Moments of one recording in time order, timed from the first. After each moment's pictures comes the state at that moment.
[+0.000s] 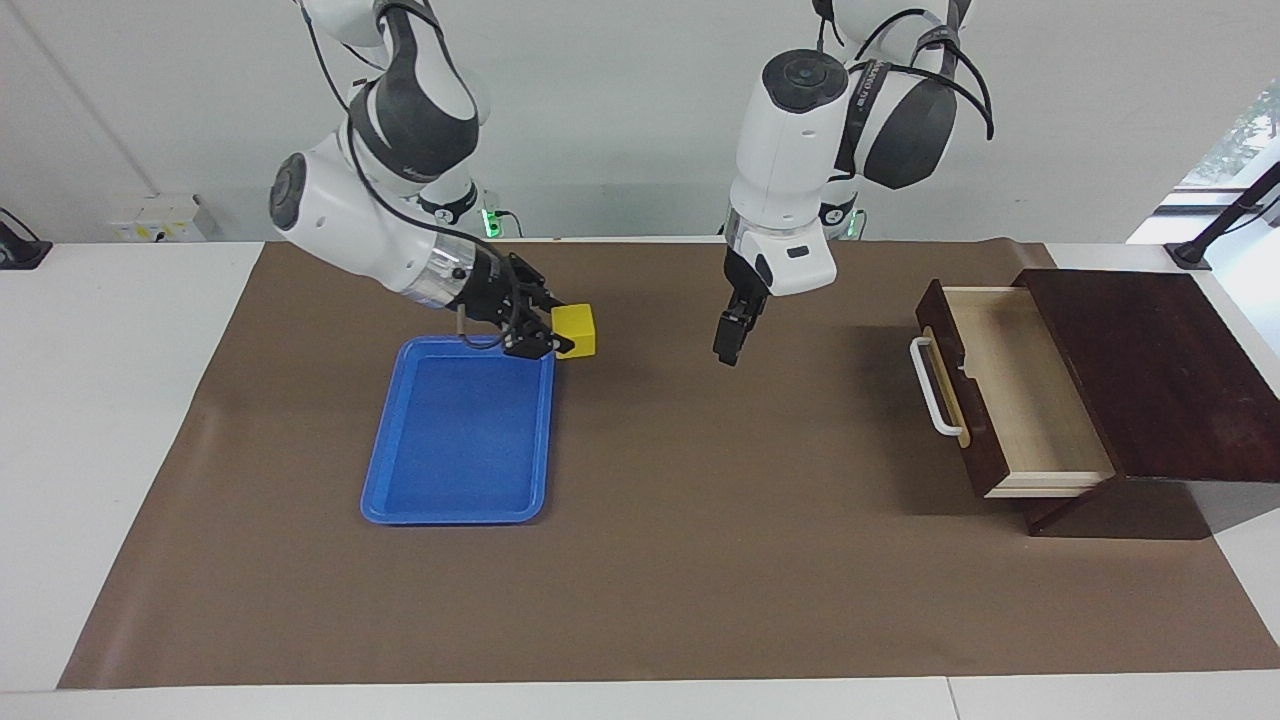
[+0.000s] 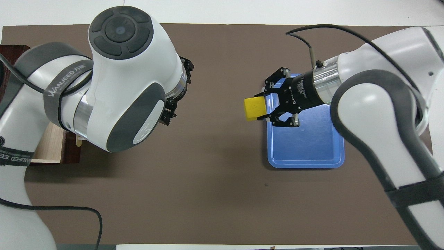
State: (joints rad) left arm -0.44 0.31 -0.17 -1.34 0.05 1.68 -1.80; right arm 0.18 0.16 0.10 -1.72 0.72 1.90 1.50
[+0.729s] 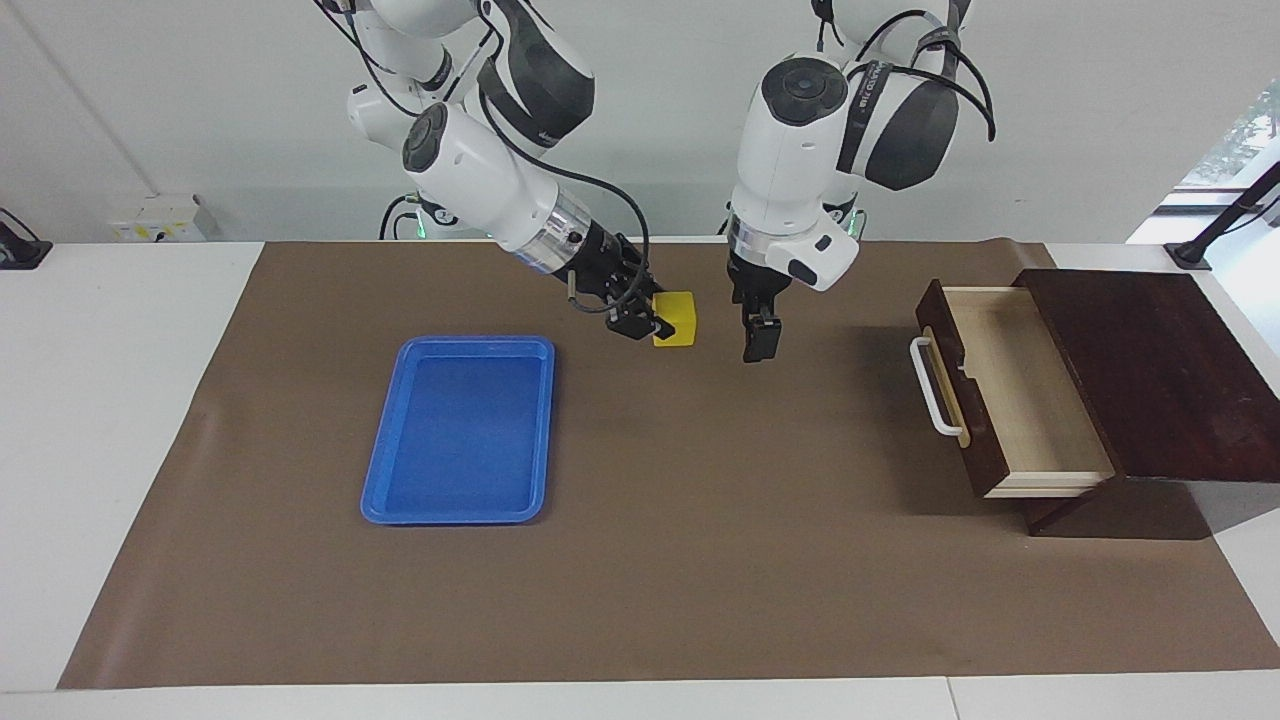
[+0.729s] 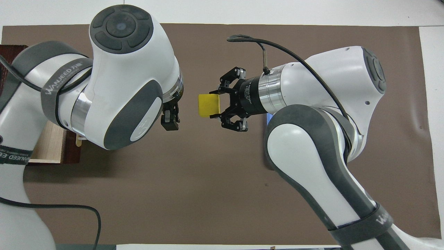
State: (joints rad) left arm -0.44 0.31 -0.16 -1.34 0.04 1.61 -2.12; right arm 0.36 0.18 0.10 -1.70 0.75 2.13 1.67
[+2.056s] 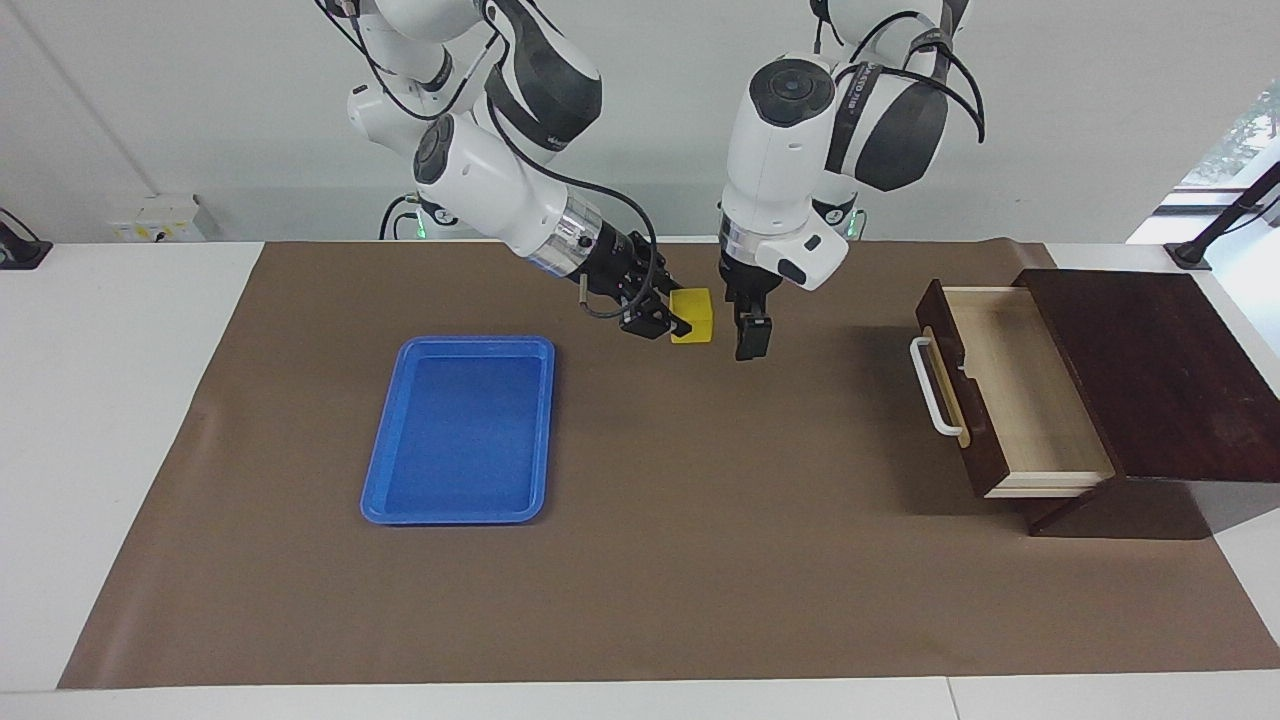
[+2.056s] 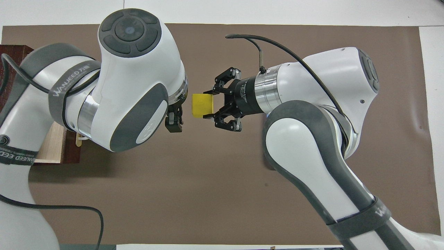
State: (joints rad) left arm -0.45 0.31 -0.16 -1.34 0.04 1.61 -2.13; right arm 0.36 0.19 0.10 -1.69 0.82 2.13 1.68
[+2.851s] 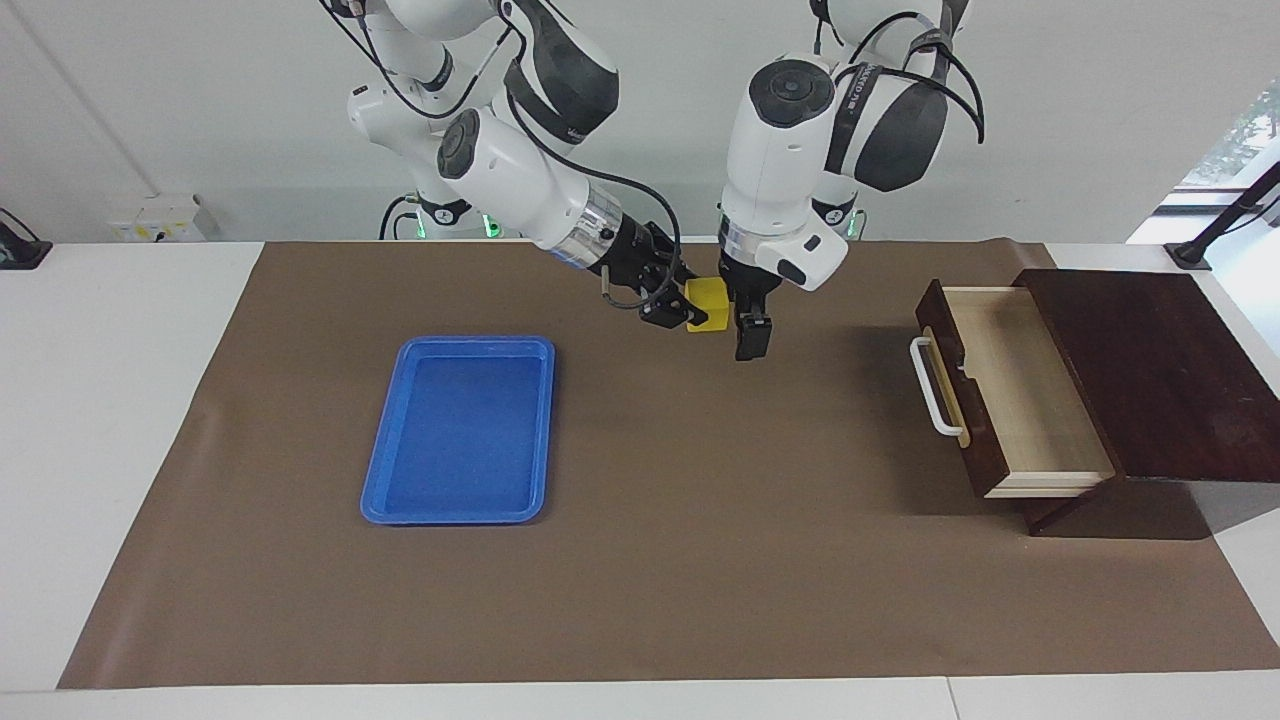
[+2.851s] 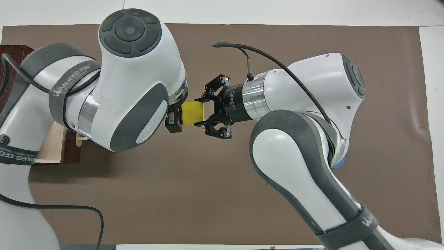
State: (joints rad) left arm -0.45 0.32 -0.16 -1.34 0.04 1.61 -2.13; right arm 0.40 0.19 0.10 -1.69 0.82 2.13 1.72
